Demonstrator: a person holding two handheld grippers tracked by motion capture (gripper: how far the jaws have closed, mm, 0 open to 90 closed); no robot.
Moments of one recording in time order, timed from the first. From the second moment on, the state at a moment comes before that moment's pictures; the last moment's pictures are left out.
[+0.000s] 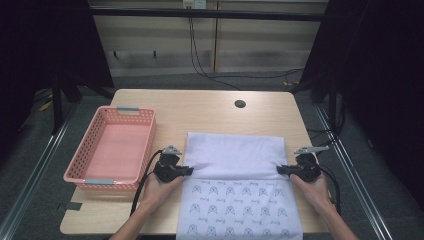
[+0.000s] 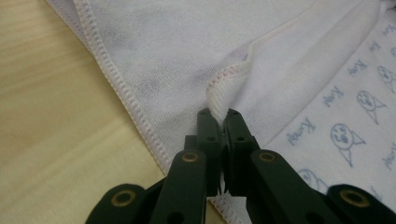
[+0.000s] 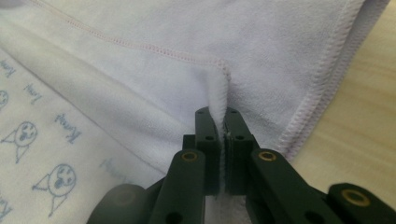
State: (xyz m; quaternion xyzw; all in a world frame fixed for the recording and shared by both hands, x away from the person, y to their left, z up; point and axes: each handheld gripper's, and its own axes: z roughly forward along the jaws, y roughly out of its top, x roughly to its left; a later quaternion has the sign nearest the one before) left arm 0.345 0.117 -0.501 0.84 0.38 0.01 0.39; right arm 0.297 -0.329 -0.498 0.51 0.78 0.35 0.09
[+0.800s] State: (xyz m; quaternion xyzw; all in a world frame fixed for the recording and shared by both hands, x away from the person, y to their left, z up) left arm 0.448 0.097 -0.501 0.82 0.44 0.06 0.37; right arm 0.409 -0.331 -0.502 0.55 0.75 0.35 0.12
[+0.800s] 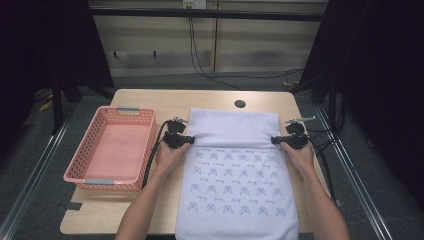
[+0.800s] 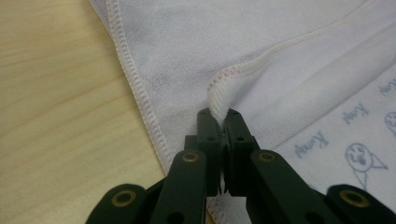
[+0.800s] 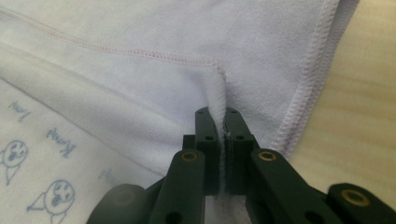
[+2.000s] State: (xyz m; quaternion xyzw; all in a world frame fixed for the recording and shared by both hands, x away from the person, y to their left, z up) left arm 0.375 0.140 -0.364 0.77 0.30 0.08 0.55; right arm 0.345 -0.359 -0.364 0.43 0.71 0.53 0.16
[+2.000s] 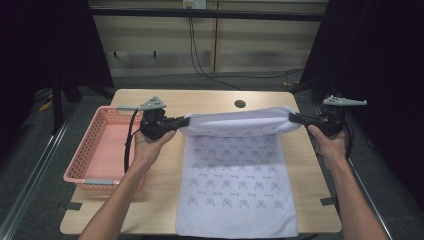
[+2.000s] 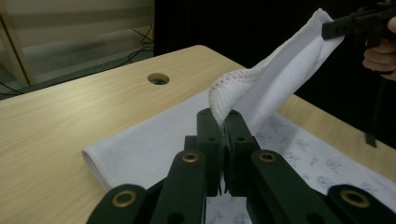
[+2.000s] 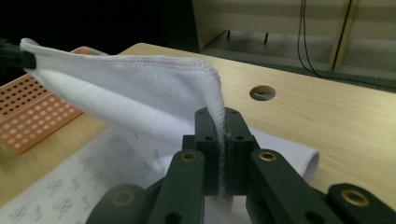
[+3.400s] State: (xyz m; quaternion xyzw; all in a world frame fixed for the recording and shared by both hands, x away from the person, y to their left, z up) left arm 0.222 0.156 -0.481 0.86 0.24 -0.06 0.46; right arm 0.152 -0.345 -0.472 0.35 0.82 0.45 0.00
